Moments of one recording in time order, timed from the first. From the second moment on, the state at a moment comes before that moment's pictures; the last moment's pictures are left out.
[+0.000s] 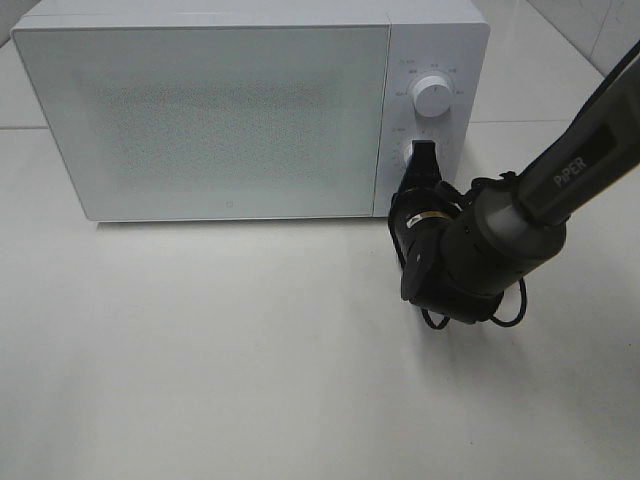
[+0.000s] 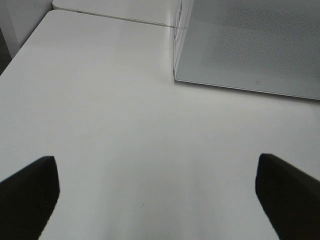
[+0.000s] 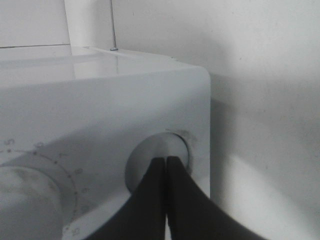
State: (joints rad) left arm 0.03 0.00 -0.52 -0.06 1.07 -0.07; right arm 0.61 2.21 -0.91 0.87 -0.99 1.21
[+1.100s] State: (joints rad) left arm 0.03 0.00 -0.52 -0.06 1.07 -0.07; right arm 0.61 2.24 -1.00 1.01 -1.00 1.13
